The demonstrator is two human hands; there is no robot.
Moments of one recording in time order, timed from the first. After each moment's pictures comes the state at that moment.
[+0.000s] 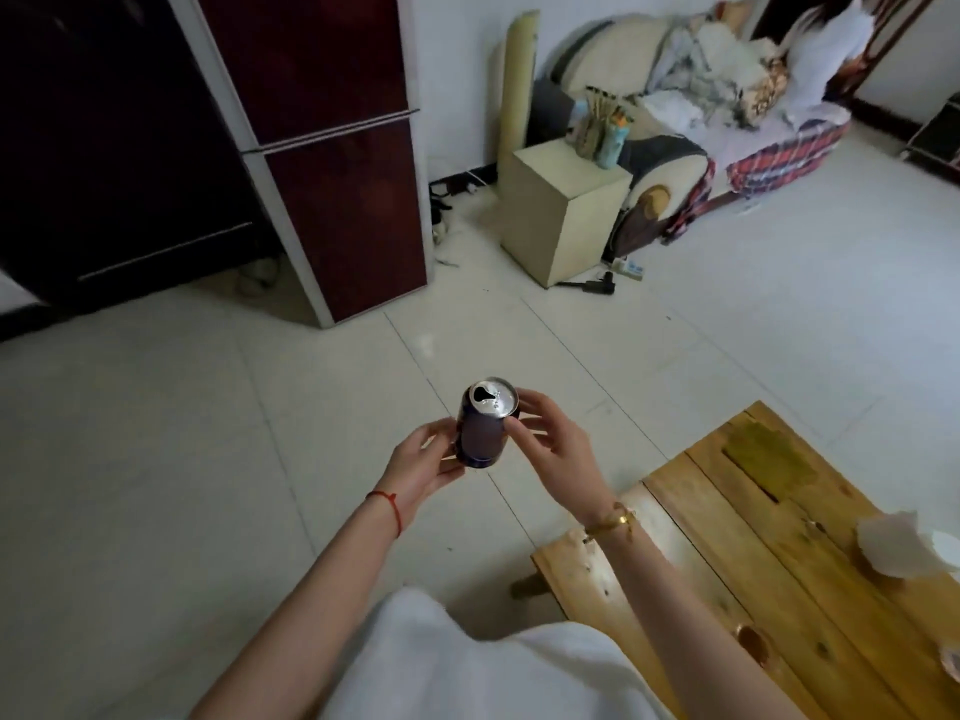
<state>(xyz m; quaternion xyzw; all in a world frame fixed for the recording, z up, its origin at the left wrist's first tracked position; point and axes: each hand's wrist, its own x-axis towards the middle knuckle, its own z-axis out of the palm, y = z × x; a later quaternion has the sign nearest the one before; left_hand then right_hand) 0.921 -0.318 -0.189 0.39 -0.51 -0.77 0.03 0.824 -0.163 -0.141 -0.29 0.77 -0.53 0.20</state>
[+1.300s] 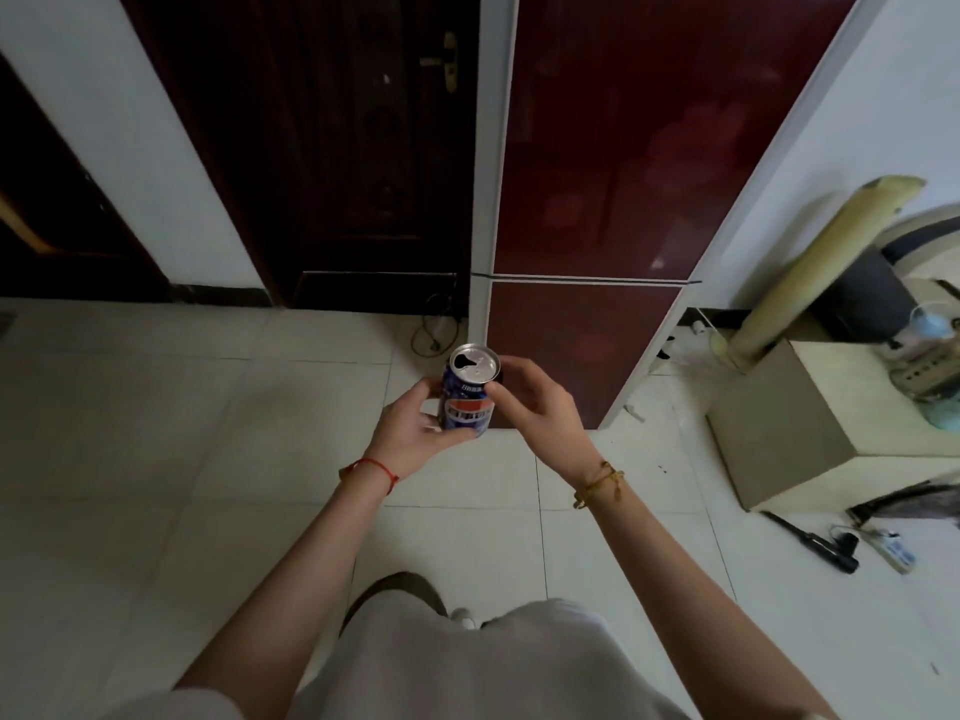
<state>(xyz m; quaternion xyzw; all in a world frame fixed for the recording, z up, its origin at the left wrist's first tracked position) 0.765 -0.858 -0.127 0.47 -0.71 -0.47 0.24 0.591 -0.789 -0.102 -0.53 0.63 -0.47 0.32</state>
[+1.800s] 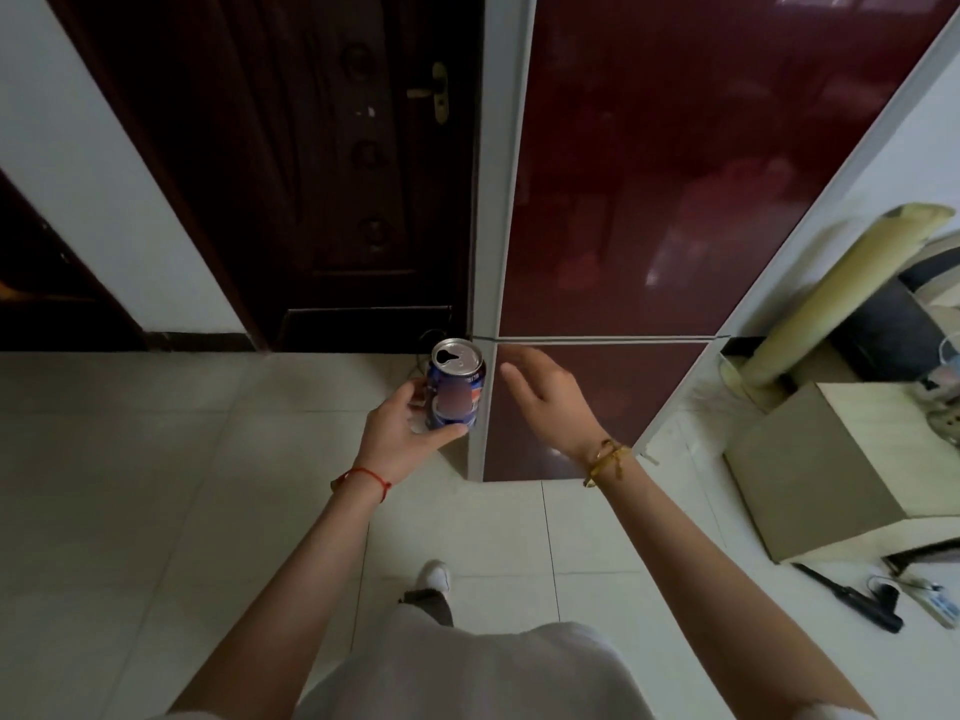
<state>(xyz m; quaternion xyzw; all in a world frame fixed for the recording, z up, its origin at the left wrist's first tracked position) 0.722 -1.029 -0.139 0.50 -0.71 -0.42 0.27 0.522 -0.978 -0.112 -0.61 0.66 -0.38 0.21</state>
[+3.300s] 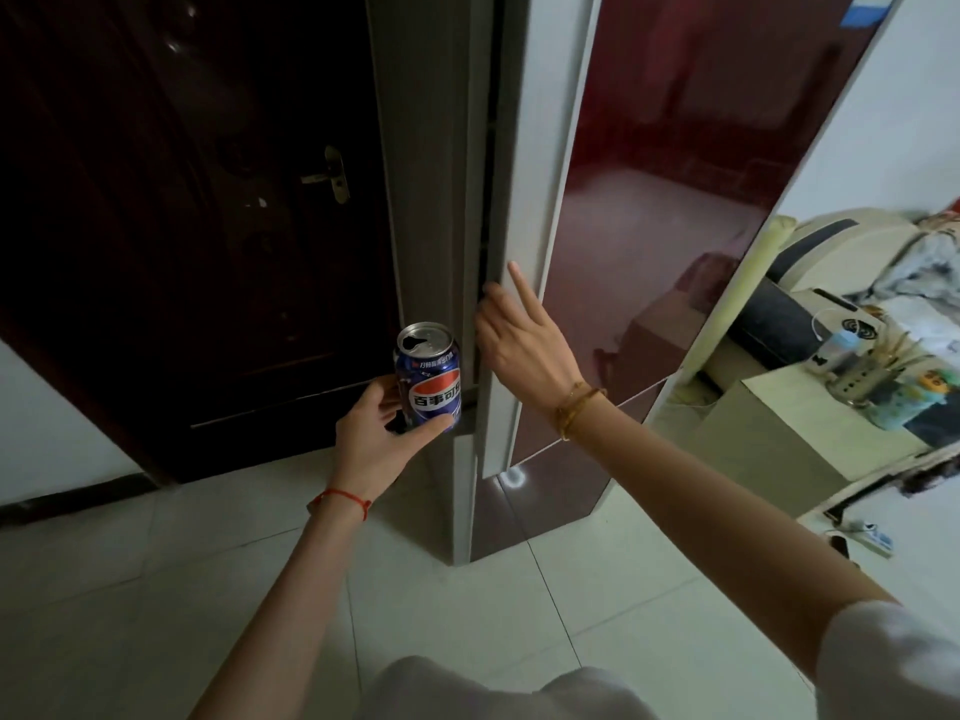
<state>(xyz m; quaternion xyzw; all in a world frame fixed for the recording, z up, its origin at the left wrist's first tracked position) 0.708 -1.233 -0.083 0.38 -0.73 -0.48 0.31 0.511 -1.164 -0.019 -0.64 0.61 0.00 -0.47</state>
